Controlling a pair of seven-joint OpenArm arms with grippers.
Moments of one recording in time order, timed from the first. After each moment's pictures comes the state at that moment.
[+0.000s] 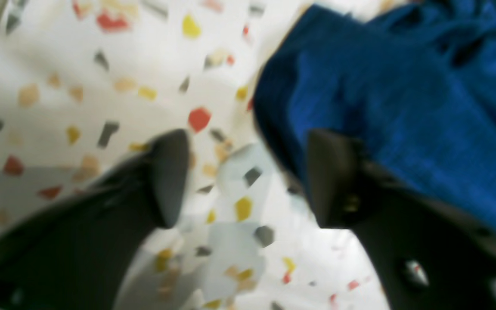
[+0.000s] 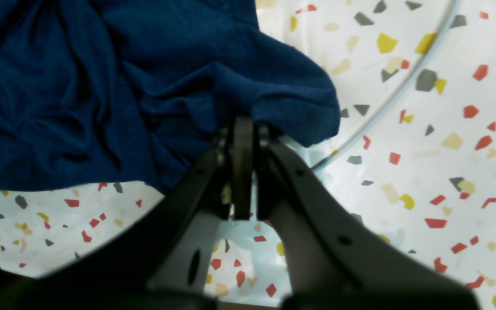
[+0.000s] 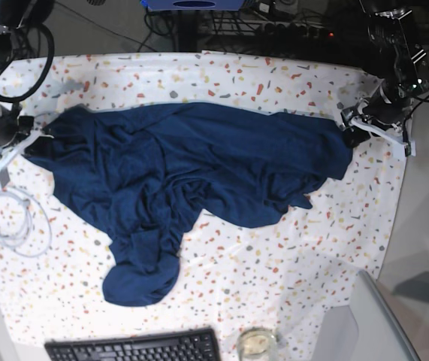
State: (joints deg) left arm 13.8 -10.5 -30.0 80.3 -24.3 -16.4 37.2; right arm -9.4 9.1 27.1 90.7 20.3 23.5 -60.5
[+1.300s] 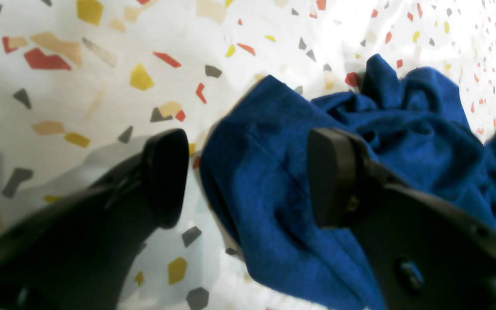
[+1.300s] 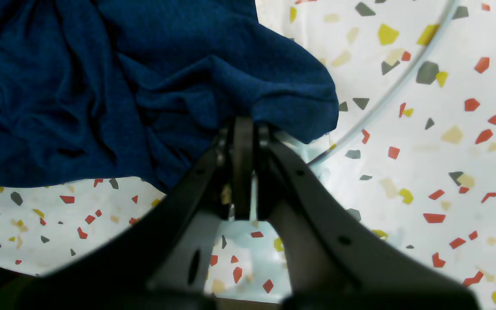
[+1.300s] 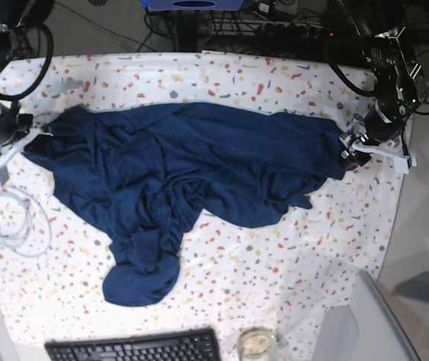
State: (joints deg) left arm 6.1 -7.8 -34.8 73.8 -31.3 -13.0 37.6; right arm -9.8 9.3 27.0 90.7 20.3 23.5 -60.5
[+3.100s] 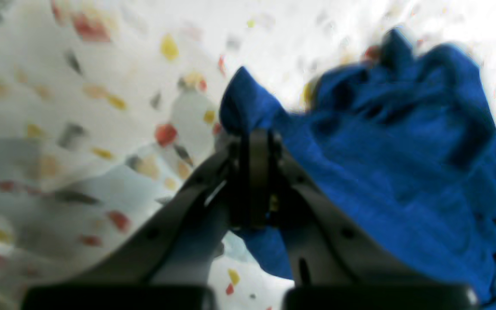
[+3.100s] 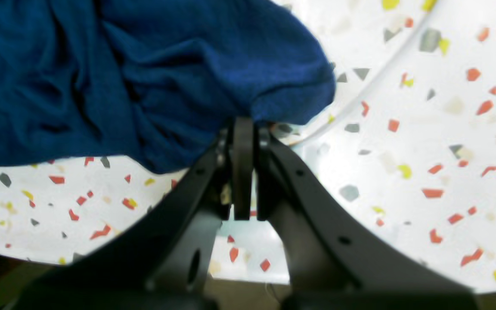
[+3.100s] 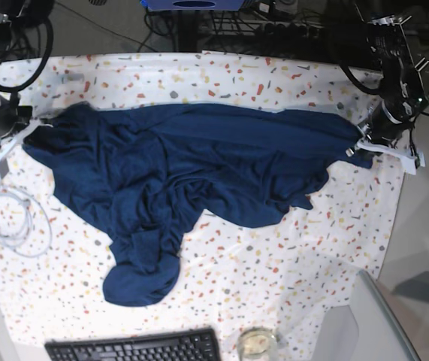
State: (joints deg) left arm 11.4 -9.9 -30.4 87.4 -31.3 -3.8 44.1; right arm -11.6 9.0 27.2 93.3 20.1 23.5 -60.9
